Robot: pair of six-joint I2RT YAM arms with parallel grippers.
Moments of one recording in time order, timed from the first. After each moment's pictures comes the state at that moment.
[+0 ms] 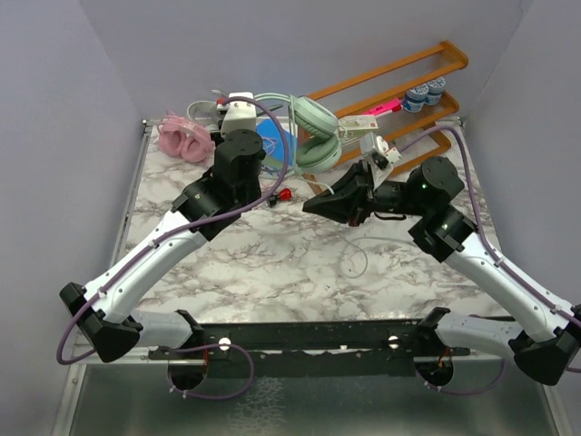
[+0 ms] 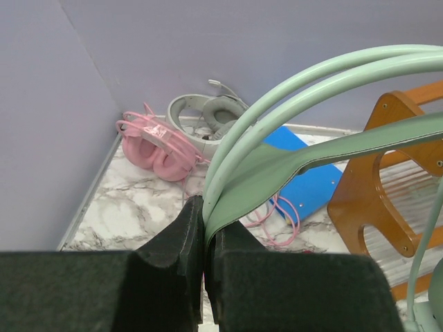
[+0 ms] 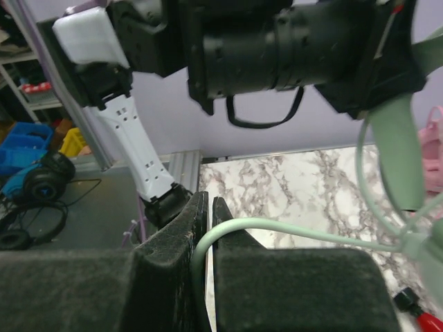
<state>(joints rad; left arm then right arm) -0.78 1.28 1.46 -0.32 -0.99 -0.06 0.72 1.07 1.09 0.22 -0.85 0.26</state>
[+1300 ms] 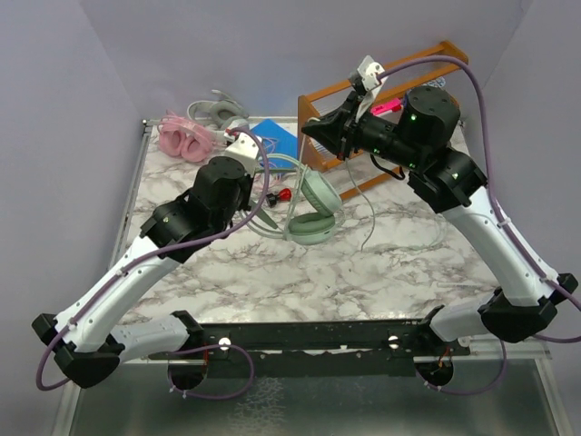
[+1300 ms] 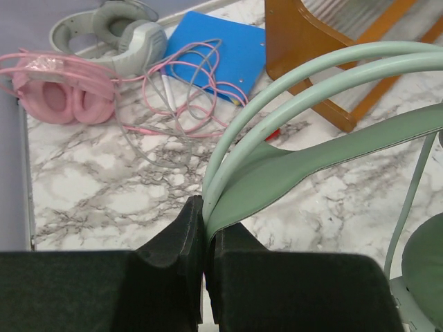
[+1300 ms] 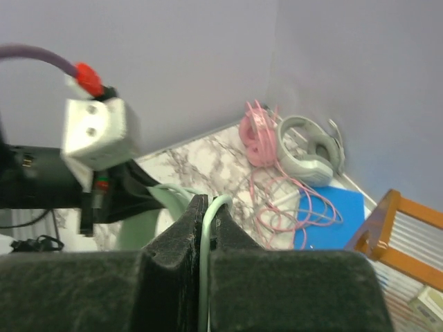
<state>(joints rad) -0.78 1.09 1.32 -0.67 -0.53 -0.07 0.71 1.39 1.80 -0.35 -0.36 -0.03</state>
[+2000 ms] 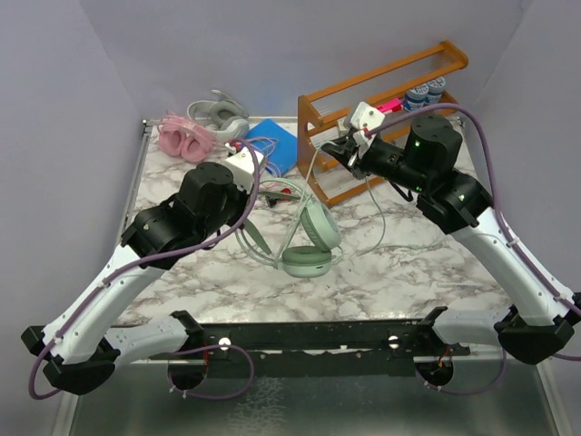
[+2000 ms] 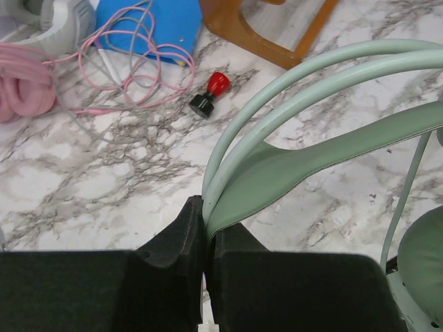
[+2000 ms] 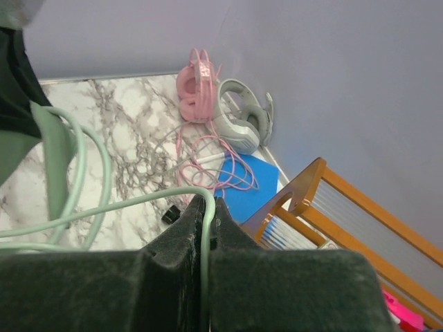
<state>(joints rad) -0.78 1.03 1.38 -0.89 -0.29 -0.05 0.69 1.24 1.55 -0.37 -0.29 -0.42</state>
